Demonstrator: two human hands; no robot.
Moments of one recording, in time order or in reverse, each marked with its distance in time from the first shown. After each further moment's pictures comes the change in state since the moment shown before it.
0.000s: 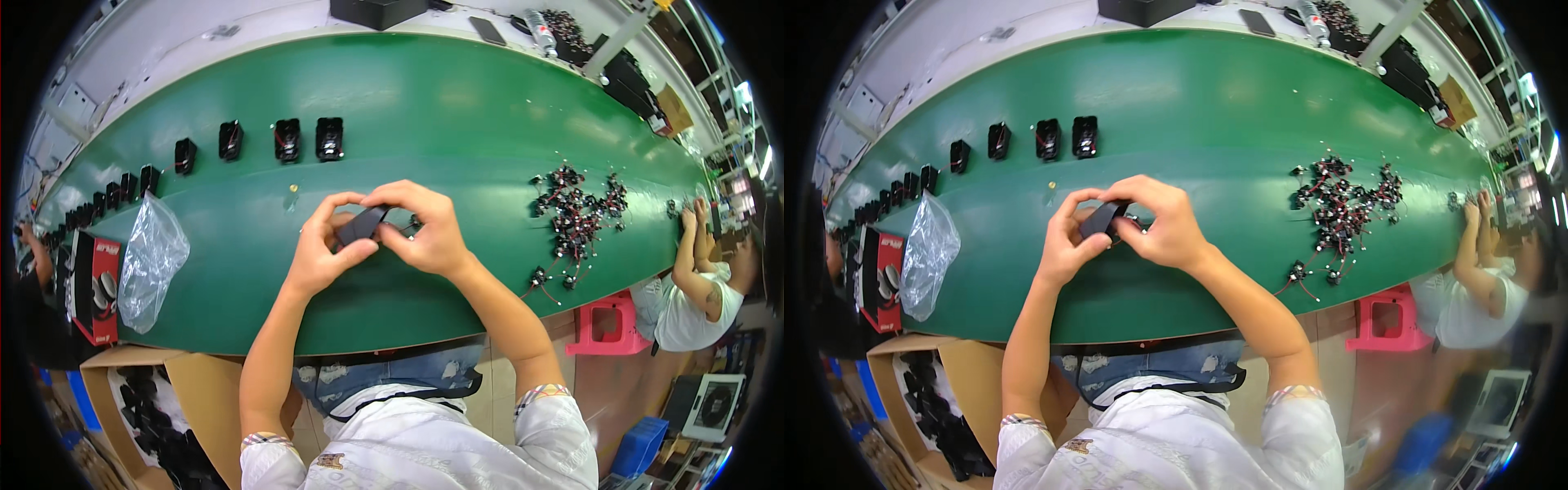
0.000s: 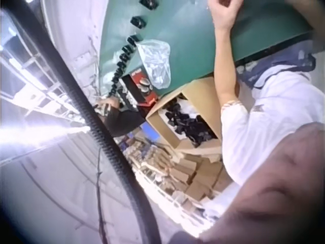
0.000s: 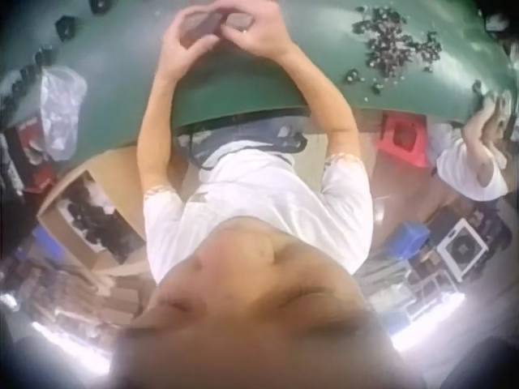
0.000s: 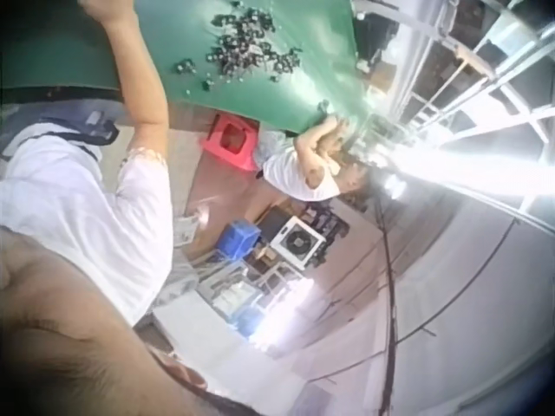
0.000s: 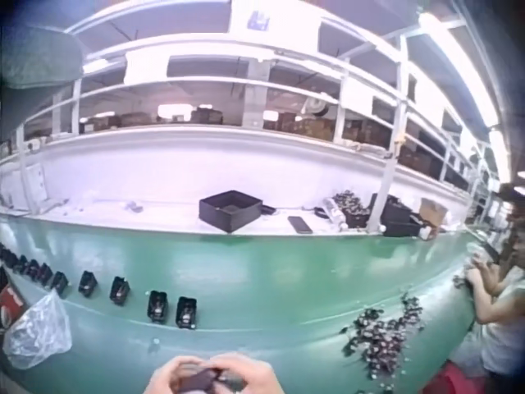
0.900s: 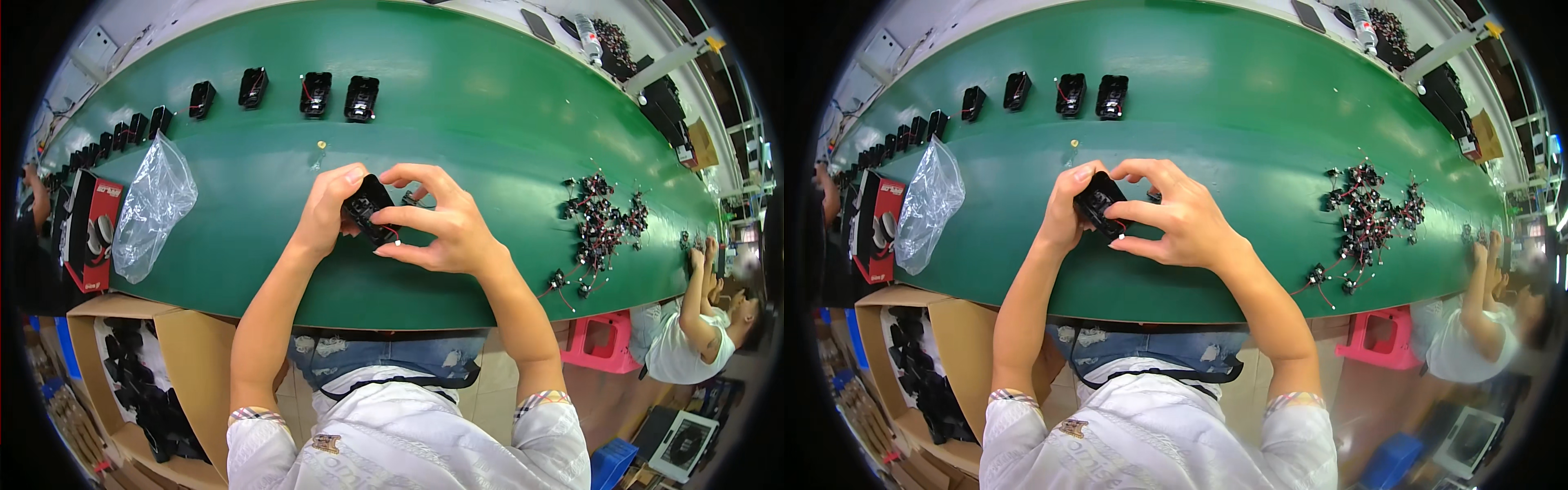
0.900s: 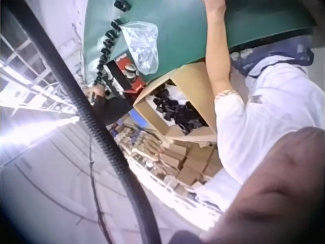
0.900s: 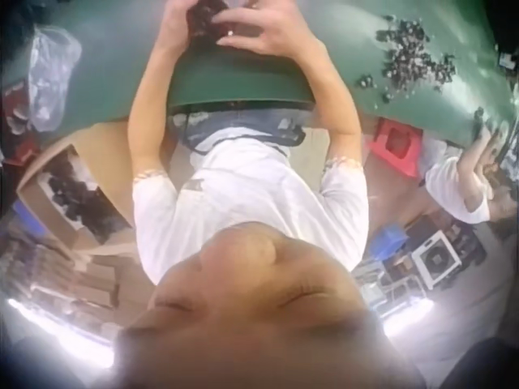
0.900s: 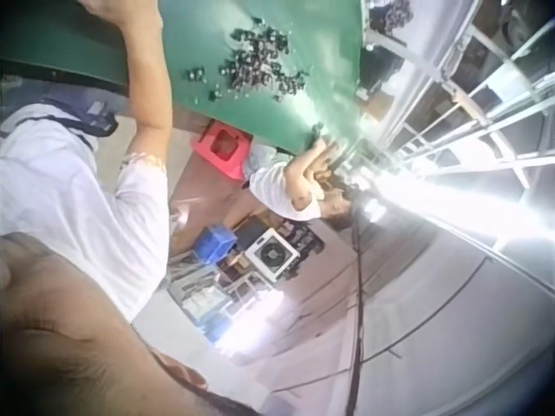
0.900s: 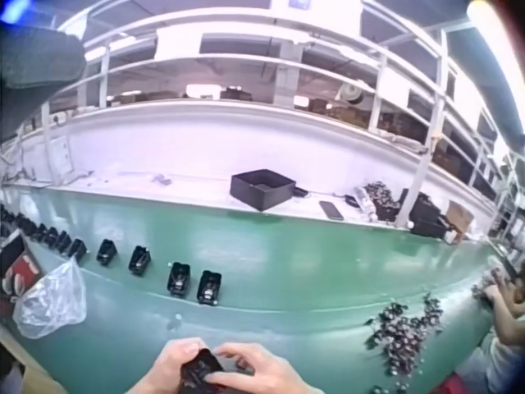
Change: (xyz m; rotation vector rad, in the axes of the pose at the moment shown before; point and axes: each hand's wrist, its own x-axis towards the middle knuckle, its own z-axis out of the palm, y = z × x) left_hand 0.001 0.002 -0.016 -0.175 0.138 -0.291; right_hand -0.003 -0.009 0.002 -0.298 -0.278 -0.294
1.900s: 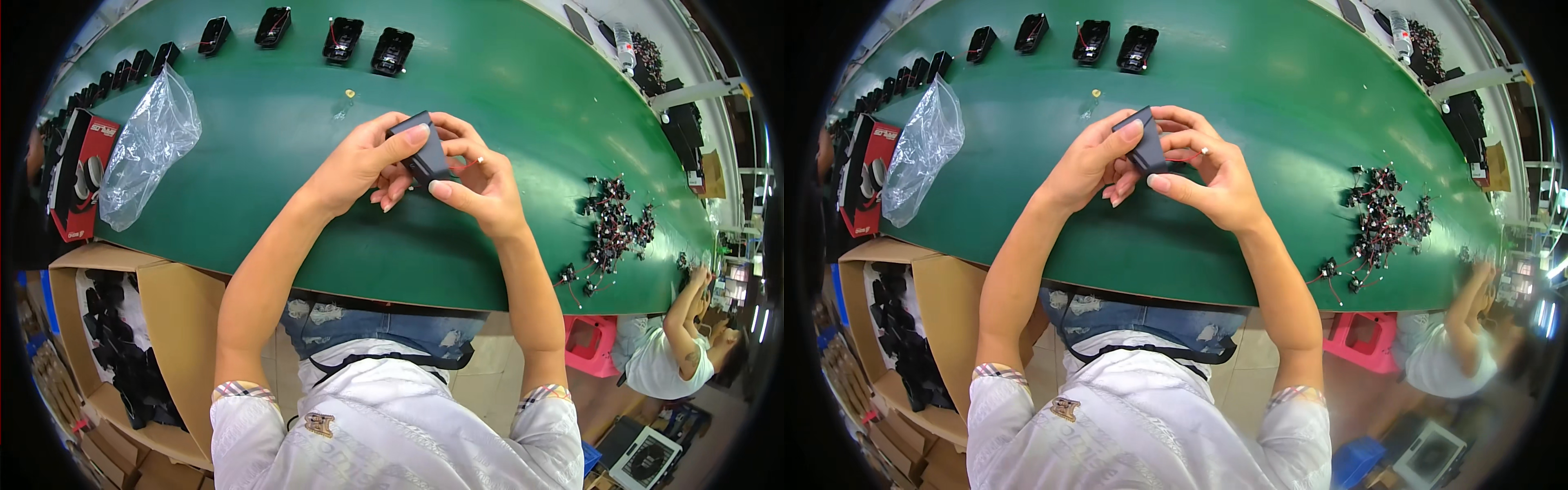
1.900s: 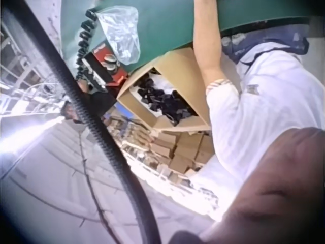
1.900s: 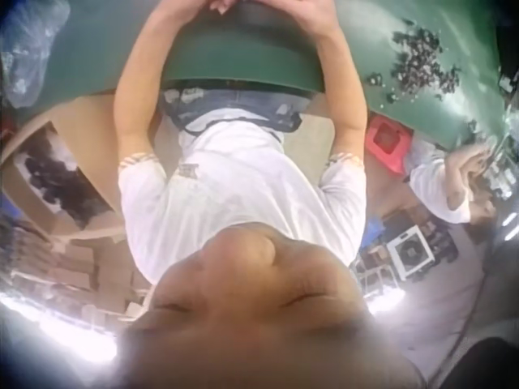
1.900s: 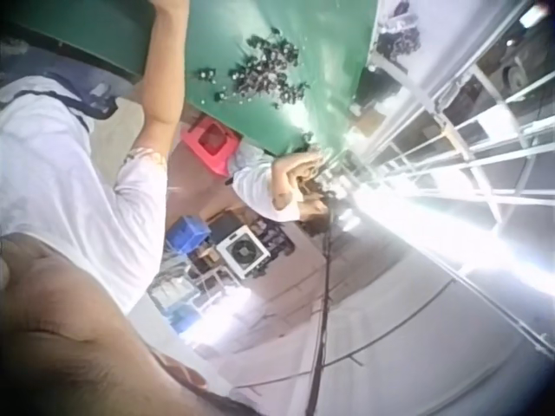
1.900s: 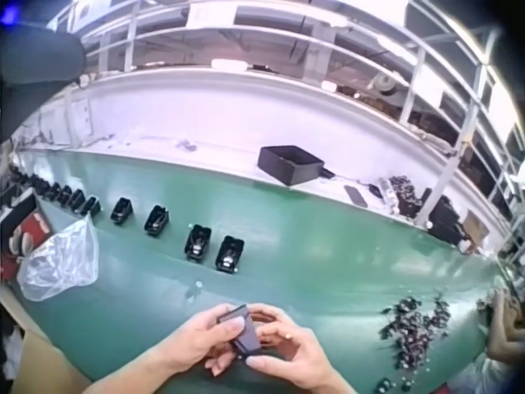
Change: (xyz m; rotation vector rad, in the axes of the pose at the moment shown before) left_hand 0.001 0.005 0.000 -0.185 -0.184 -0.097; right_hand -0.005 0.018 0.012 0.854 0.014 0.449
